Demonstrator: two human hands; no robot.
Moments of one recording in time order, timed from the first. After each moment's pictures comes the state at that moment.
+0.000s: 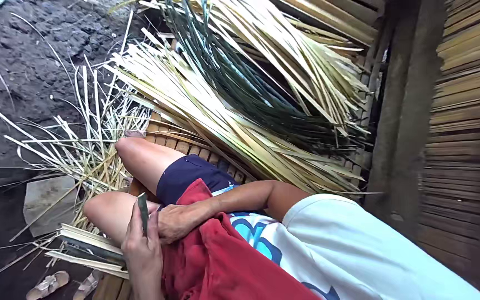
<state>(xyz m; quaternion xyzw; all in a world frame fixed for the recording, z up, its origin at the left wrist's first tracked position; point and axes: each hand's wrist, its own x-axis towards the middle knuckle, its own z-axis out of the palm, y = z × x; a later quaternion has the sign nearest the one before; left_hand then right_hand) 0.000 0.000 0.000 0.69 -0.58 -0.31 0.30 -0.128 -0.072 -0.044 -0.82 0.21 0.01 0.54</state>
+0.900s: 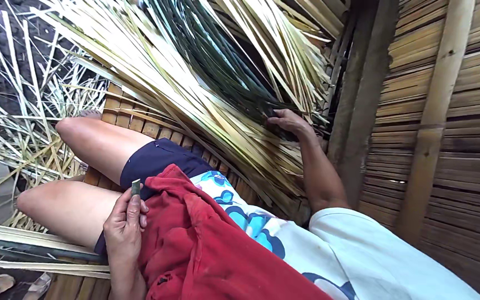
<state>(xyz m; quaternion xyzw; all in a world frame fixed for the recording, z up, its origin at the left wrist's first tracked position) -0.025 0.001 -0.036 0.58 -0.41 -0.58 0.40 -0.544 -0.121 -0.022 -0.42 0.80 0.01 0.42</state>
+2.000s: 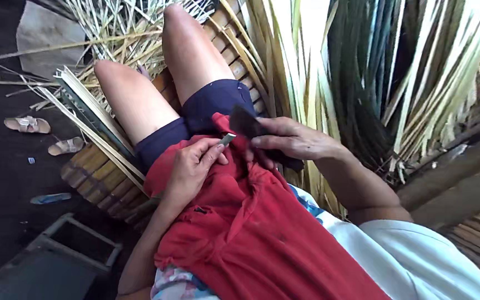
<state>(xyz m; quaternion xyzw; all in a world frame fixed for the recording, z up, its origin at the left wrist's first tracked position) -0.063 0.031 0.030 0.62 -0.39 -0.56 0.39 -0.274 -0.125 0.046 -0.56 0.29 0.05 0.78</state>
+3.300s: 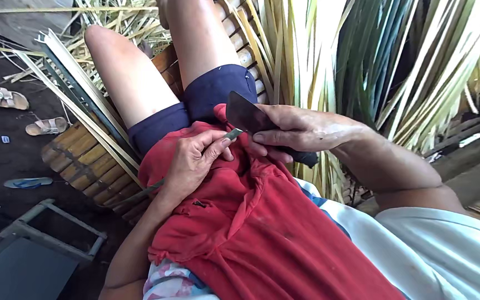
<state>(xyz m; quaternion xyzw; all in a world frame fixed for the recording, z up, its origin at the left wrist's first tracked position) -0.064 0.041 0.032 0.56 -0.40 -0.55 0.46 -0.243 -0.146 0.063 -0.57 0.18 0.16 0.78</state>
